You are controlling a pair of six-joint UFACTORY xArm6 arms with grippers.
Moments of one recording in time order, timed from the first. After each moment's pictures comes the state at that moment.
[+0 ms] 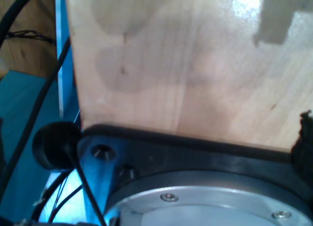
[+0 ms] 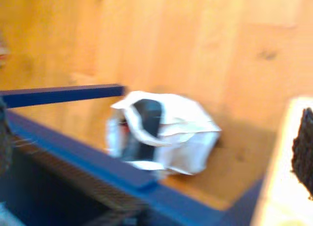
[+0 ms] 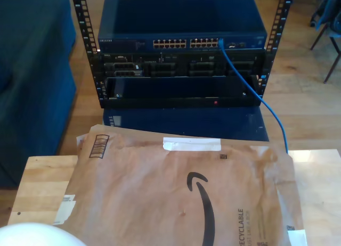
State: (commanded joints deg) left arm 96.4 -30.5 -4.7 7.3 59.5 -6.3; right arm -39.0 -14.0 -55.2 16.3 50.2 39.7
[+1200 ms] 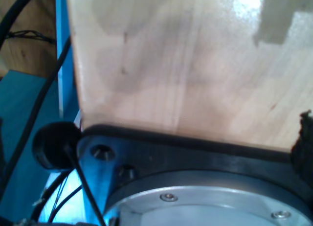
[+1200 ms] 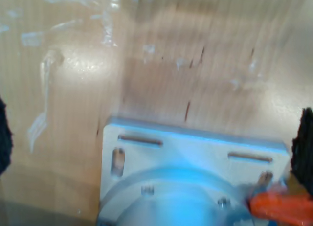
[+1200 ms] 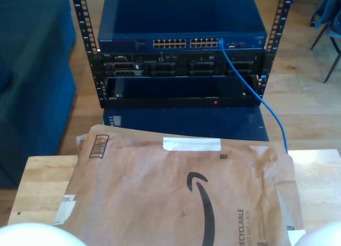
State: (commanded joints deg) left arm 96.4 -30.5 -4.7 7.3 59.5 -6.3; right arm -83.8 -41.5 -6.6 2.5 61.4 -2.5
